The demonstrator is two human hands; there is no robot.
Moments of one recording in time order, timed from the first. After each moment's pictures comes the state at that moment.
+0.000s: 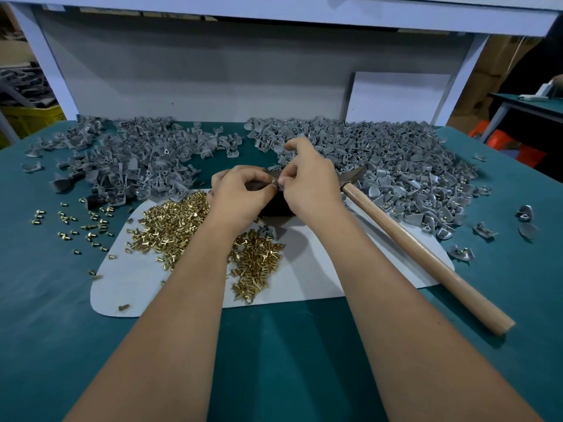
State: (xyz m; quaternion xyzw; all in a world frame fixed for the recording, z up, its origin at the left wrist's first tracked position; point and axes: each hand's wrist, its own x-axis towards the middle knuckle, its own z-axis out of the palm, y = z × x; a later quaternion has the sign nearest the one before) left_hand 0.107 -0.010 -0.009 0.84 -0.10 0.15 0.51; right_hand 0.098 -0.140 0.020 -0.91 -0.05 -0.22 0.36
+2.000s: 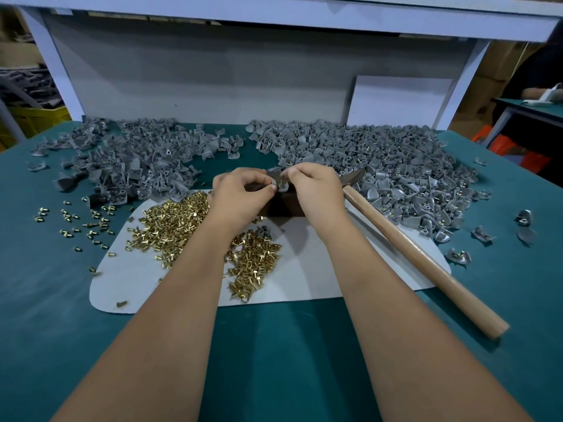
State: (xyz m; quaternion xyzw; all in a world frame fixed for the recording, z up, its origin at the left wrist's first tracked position) left_hand 0.103 -0.012 -0.010 0.83 -0.08 0.13 0.54; right_hand 0.091 -0.150 0.009 -0.82 0.01 -0.19 0.55
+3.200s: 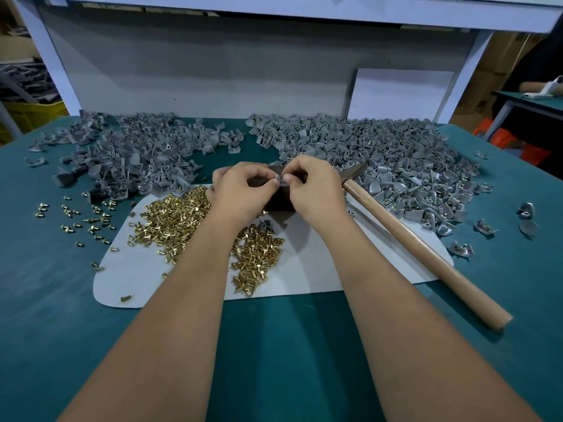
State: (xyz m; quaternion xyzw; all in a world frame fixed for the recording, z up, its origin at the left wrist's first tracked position) left_hand 0.098 -0.013 -0.007 0.87 -0.06 0.15 0.47; right_hand 0.092 -0.147 0.004 -0.89 -0.02 -0.22 0.41
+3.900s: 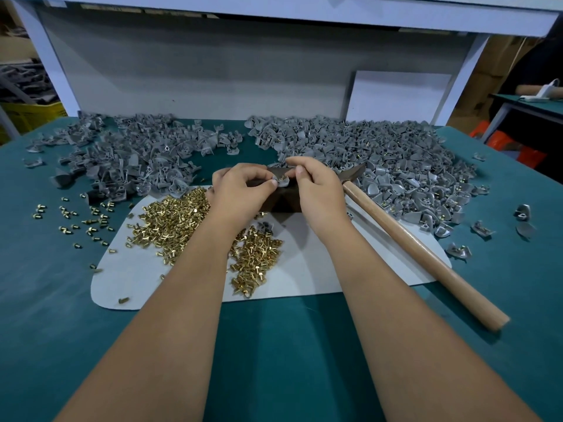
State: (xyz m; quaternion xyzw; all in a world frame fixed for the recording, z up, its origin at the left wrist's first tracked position) left_hand 0.096 -0.013 -0.007 0.85 -0.06 0.14 0.50; right_hand 0.088 -0.151 -0.004 -0.81 -0.03 -0.21 0.55
